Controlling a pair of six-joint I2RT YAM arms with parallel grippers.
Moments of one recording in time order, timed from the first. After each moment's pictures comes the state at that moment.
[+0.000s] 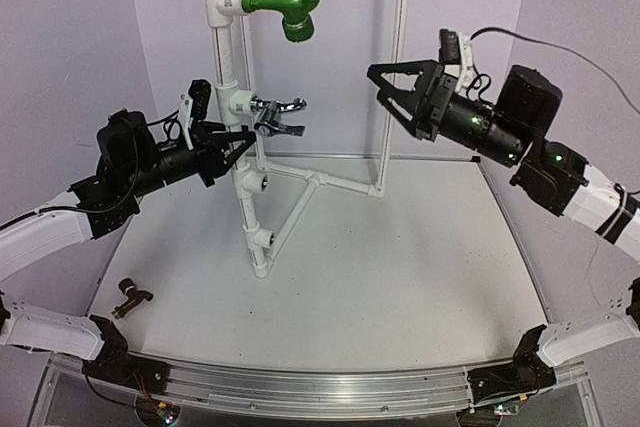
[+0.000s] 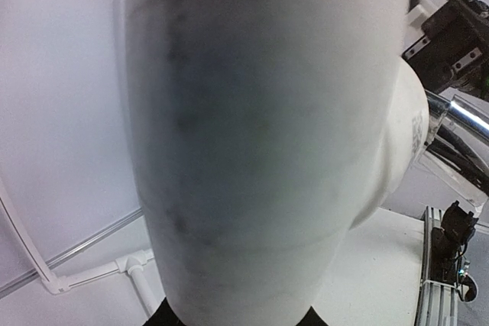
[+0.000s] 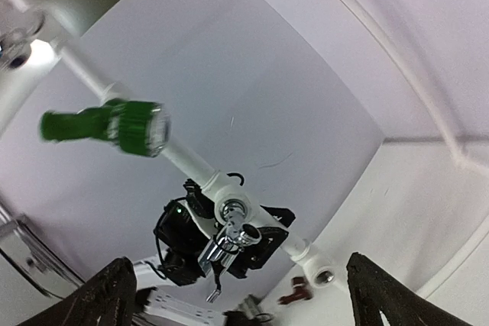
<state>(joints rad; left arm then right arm) -0.68 1.09 0.92 0.23 0.33 -0.06 0.84 1.24 1.30 0.09 -0.24 0.84</state>
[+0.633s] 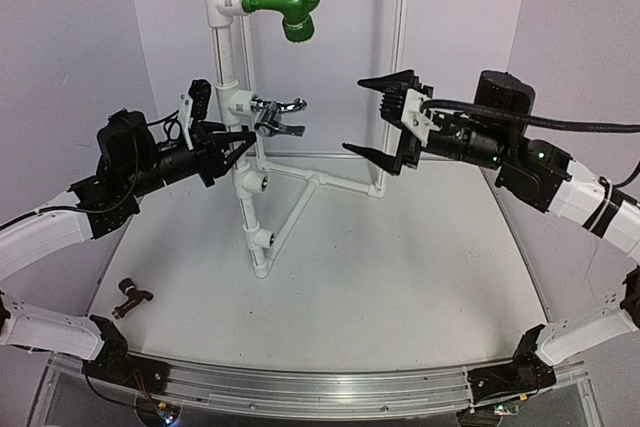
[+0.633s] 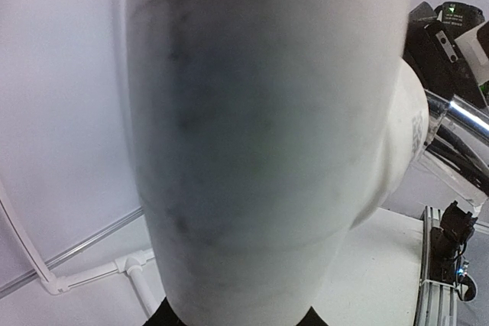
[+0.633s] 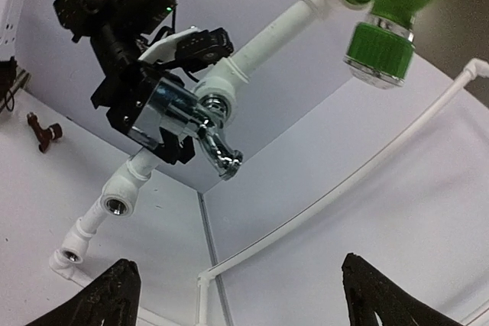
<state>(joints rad) -0.68 1.09 0.92 0.23 0.34 -0.06 0.84 1.28 1.32 -0.01 -0.35 -0.84</state>
